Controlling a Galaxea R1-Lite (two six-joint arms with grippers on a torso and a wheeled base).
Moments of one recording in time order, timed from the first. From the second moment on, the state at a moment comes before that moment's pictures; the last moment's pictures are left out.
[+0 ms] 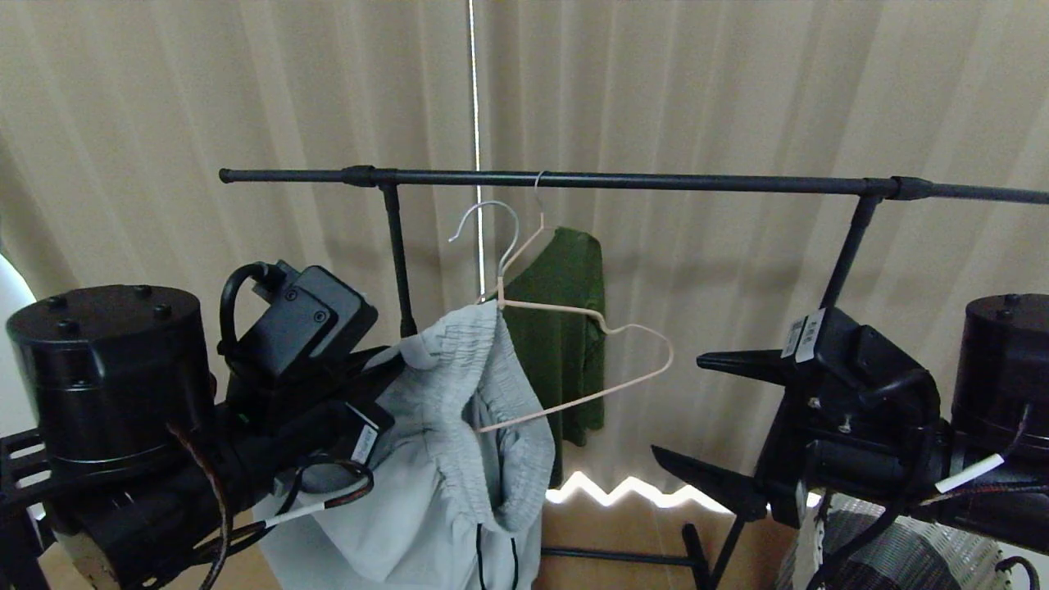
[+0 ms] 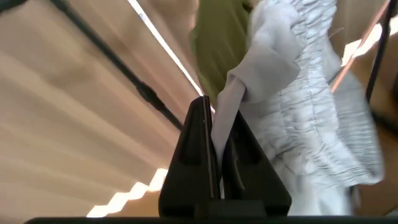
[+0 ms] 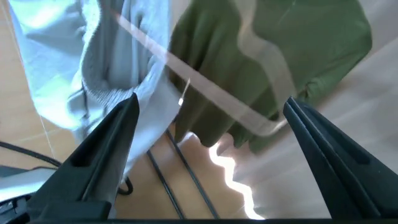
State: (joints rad) left arm -0.65 1.44 -0.58 -0.61 0.26 0.35; right arm 0.58 1.45 -0.55 -0.55 0.21 -0.34
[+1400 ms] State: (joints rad) left arm -0.78 1.43 -0.65 -0.77 0.26 0.26; right arm 0.63 1.62 -0.51 -0.76 0.06 -0.26
